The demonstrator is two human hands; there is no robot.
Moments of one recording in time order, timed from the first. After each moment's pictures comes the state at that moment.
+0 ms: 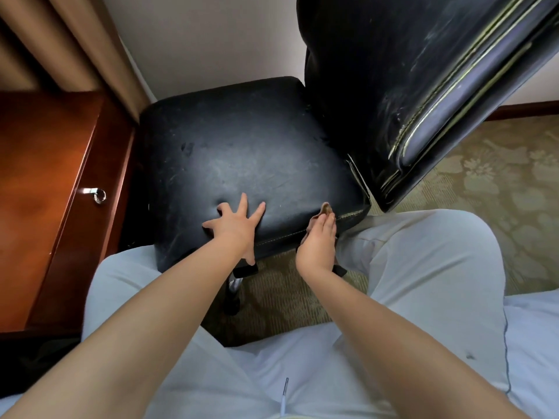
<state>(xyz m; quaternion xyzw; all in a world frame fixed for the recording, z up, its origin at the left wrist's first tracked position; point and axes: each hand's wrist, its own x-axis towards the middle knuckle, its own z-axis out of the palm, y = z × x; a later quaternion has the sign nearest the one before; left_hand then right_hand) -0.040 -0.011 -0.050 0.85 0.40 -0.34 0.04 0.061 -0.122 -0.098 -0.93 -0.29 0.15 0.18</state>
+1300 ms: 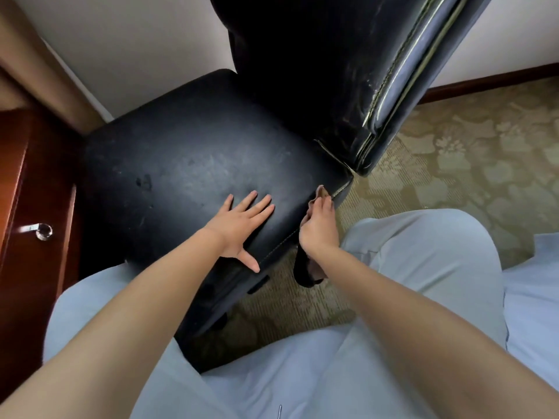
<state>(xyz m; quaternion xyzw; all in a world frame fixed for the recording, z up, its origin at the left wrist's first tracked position) 0.008 0.027 -0.065 0.95 0.11 -0.28 0.03 0.134 -0.104 -0.088 -0.92 -0.27 0.20 0.22</state>
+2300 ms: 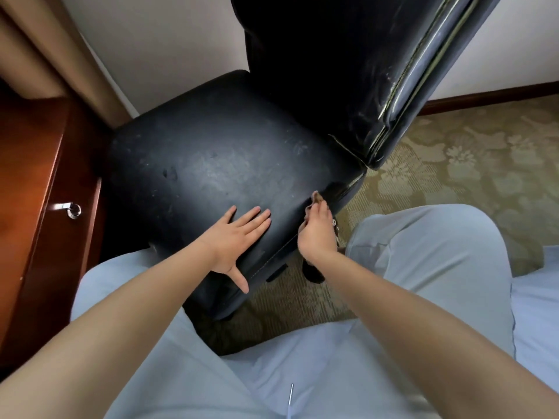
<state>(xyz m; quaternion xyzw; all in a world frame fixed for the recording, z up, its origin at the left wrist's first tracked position) -0.054 0.012 -0.064 0.96 0.07 -0.29 -0.03 0.093 -0.109 -0.084 -0.91 -0.30 0.22 0.18</state>
